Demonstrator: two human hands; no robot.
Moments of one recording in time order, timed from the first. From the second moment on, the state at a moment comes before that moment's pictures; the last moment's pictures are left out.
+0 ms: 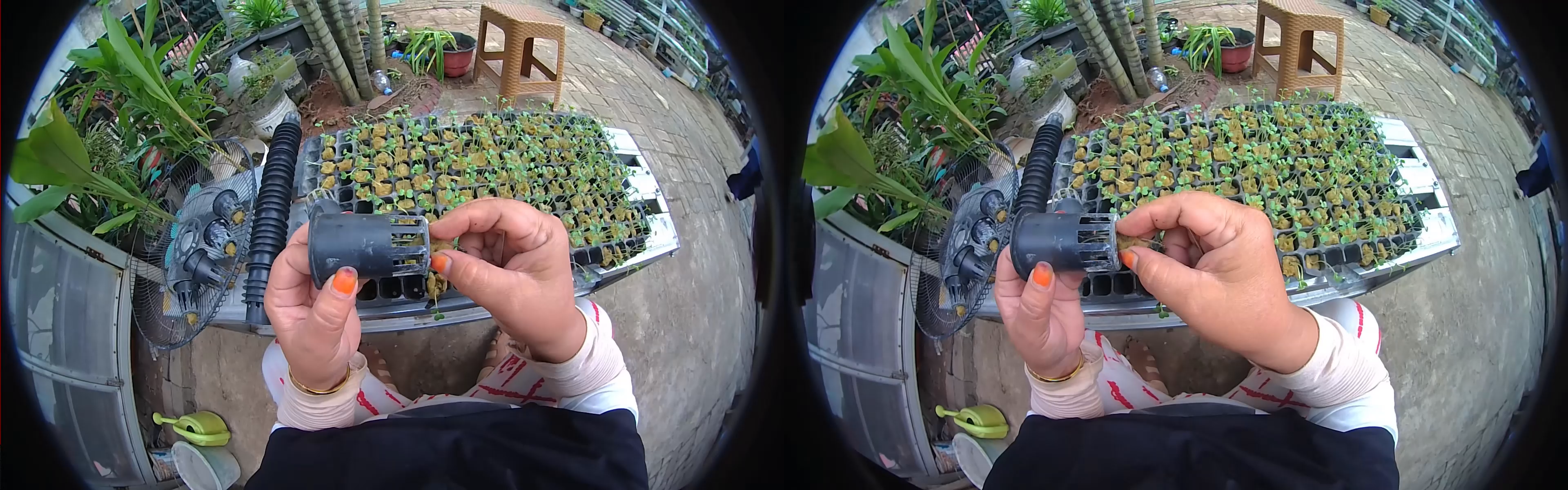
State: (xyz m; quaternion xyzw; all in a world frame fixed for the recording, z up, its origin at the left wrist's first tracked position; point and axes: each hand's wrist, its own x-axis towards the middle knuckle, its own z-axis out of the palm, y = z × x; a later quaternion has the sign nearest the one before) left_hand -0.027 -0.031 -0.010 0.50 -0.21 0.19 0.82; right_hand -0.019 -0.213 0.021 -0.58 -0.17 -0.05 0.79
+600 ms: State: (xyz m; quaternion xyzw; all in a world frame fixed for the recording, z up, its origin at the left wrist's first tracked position) left_hand -0.024 -0.042 -0.004 0.49 -0.16 0.20 0.83; right_hand -0.014 -0.206 0.011 -0.53 -0.17 -0.01 0.83
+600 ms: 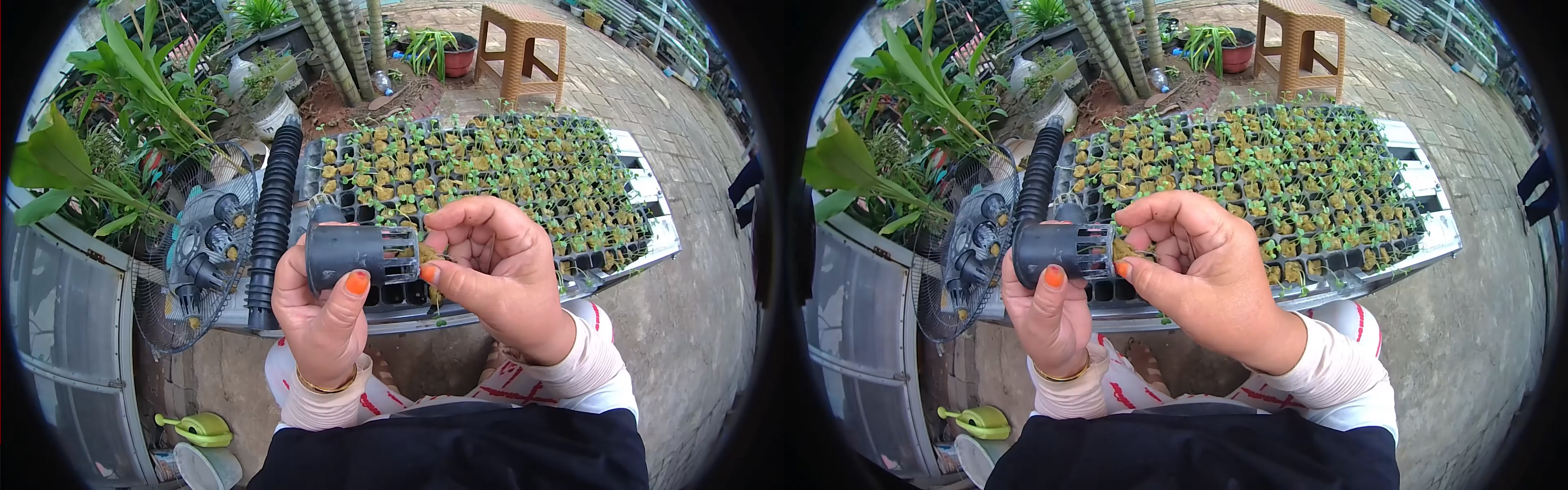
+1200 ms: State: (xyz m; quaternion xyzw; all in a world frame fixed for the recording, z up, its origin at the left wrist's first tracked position) left_hand -0.026 -0.036 0.006 0.40 -0.13 0.09 0.90; right_hand -0.015 -0.215 0.024 -0.72 -0.29 -0.14 0.61
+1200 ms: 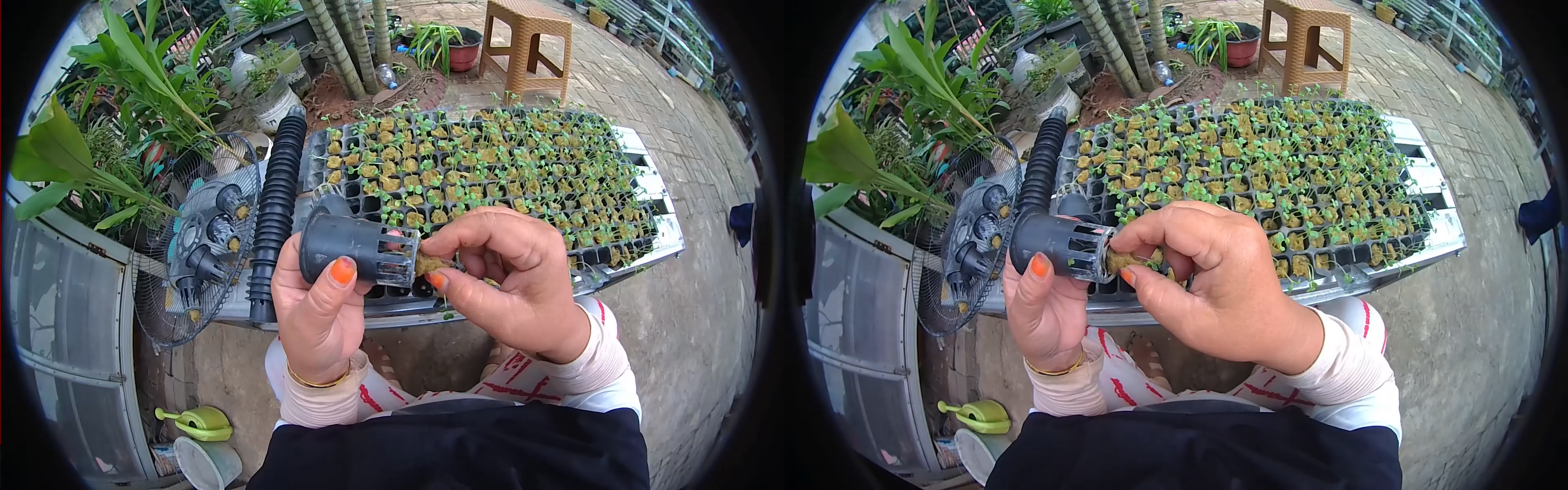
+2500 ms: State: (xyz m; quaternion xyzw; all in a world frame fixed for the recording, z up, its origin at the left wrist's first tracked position) left_hand -0.027 -0.034 0.004 0.46 -0.10 0.12 0.88; right_hand -0.011 -0.221 0.033 -0.74 -0.38 -0.17 0.53
